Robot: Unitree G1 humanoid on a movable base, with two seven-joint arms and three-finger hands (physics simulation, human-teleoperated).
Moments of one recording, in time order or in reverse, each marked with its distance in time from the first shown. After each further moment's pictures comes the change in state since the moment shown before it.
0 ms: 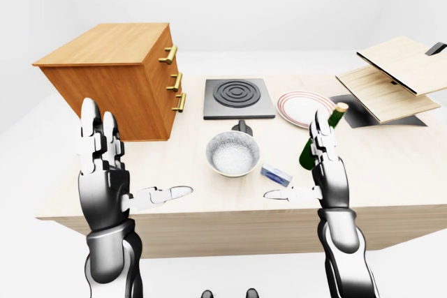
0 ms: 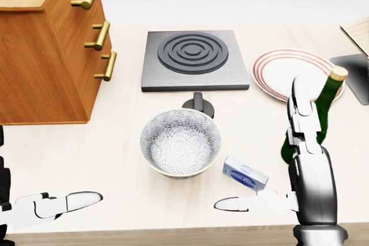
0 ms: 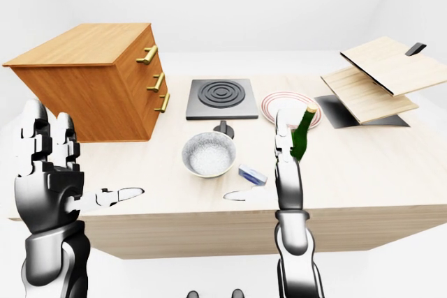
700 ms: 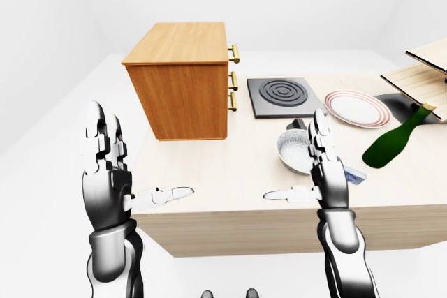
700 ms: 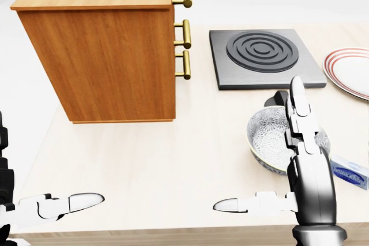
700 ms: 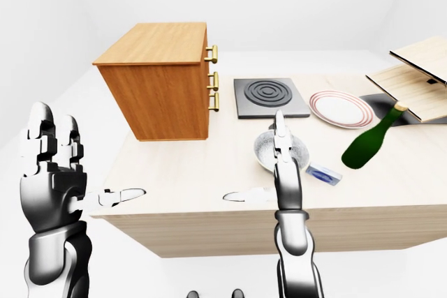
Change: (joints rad) left arm 0.004 0.001 -0.003 0.017 -0.001 0.000 -0.005; right arm 0.002 0.000 0.004 -0.001 0.002 0.000 0.008
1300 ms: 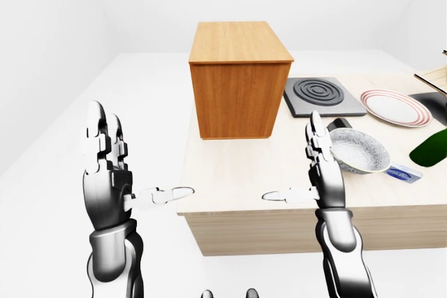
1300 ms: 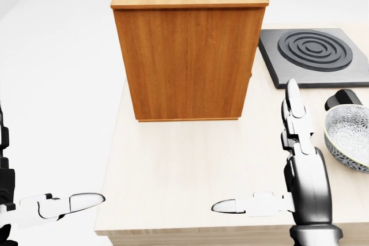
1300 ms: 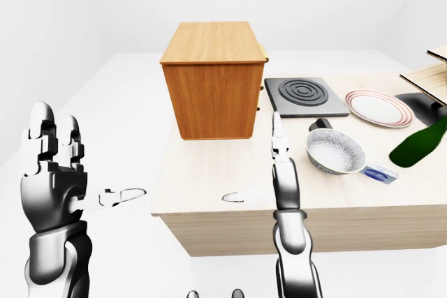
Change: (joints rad) left arm -0.001 0.001 -0.002 0.000 -0.001 0.000 -0.002; right arm -0.004 0.000 0.004 0.025 0.009 0.000 0.005
